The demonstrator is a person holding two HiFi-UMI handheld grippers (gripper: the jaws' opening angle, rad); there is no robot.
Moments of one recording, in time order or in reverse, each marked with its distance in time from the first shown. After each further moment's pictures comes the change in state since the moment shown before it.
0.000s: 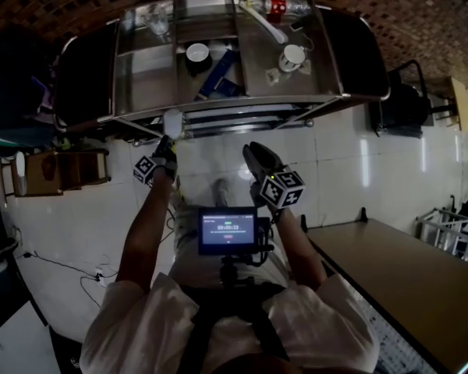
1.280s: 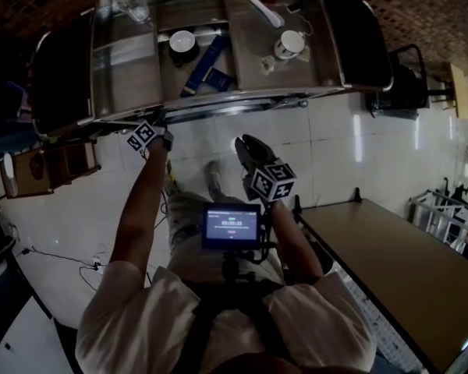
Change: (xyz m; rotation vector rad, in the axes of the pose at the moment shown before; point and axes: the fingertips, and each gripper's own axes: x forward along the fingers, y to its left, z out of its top) left arm 0.110 0.016 0.004 0.389 0.136 0.122; right arm 0.029 -0.040 -0.026 0.012 0.079 -0.077
